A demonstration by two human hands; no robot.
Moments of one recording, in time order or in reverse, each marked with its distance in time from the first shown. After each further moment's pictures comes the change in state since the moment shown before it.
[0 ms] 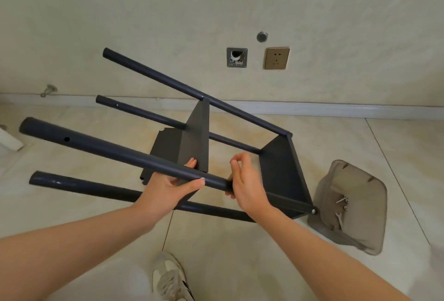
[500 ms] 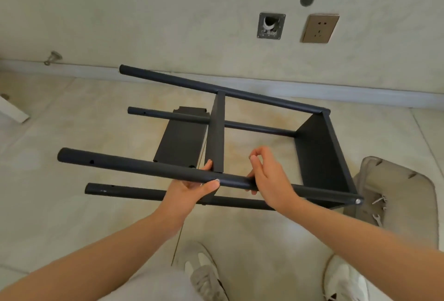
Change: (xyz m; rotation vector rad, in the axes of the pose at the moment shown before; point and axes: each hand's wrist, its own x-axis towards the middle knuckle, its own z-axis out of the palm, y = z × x) left_hand 0.041 -0.084 0.013 -0.347 -0.016 -0.167; right_hand 0.032 0.024 0.035 -0.114 -0.155 -0.016
